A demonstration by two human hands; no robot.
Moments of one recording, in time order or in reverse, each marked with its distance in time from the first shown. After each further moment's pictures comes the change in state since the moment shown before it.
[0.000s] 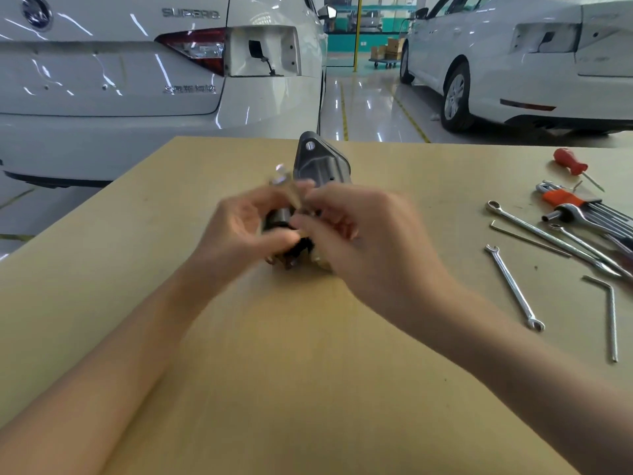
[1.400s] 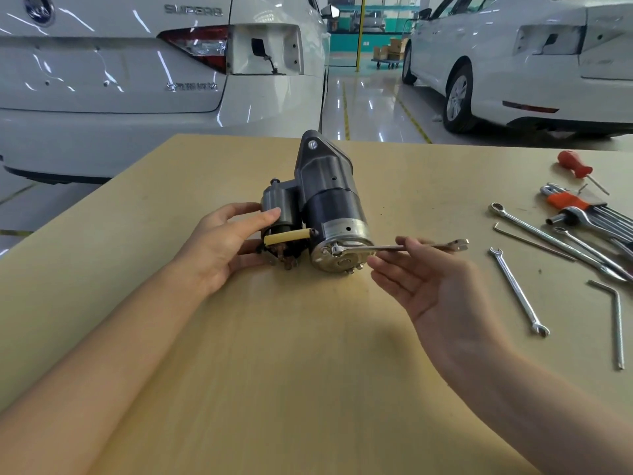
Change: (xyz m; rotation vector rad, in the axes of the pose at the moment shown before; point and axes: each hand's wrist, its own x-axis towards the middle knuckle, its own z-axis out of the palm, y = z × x) left_hand 0.010 -0.024 -0.016 -0.299 0.370 -0.668; right_hand -0.045 0.041 -0.011 1.219 0.353 0.923
